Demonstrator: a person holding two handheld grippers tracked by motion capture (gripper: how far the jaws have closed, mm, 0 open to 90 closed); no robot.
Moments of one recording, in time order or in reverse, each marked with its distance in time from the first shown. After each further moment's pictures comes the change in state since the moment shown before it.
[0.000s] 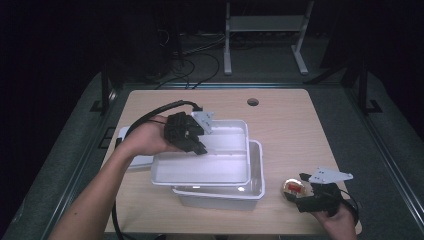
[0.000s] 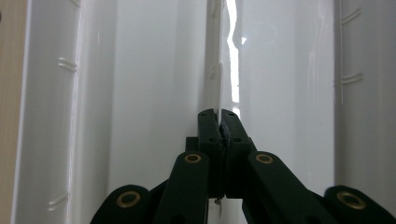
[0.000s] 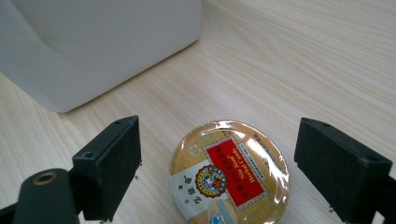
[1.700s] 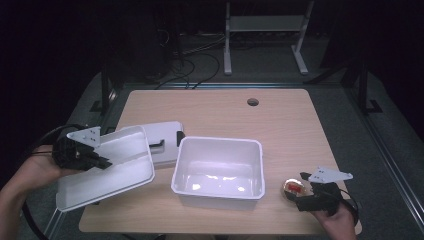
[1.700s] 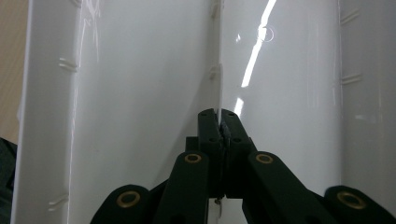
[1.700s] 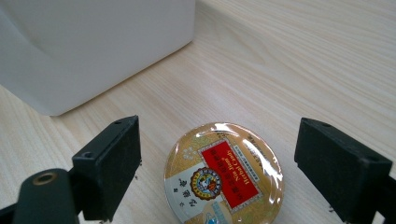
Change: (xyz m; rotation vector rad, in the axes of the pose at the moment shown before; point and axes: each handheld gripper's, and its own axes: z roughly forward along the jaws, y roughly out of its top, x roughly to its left) left arm -0.042 -0.231 -0.054 0.040 0.146 -0.327; right arm 0.000 0.002 0.000 0.000 -0.025 -0.001
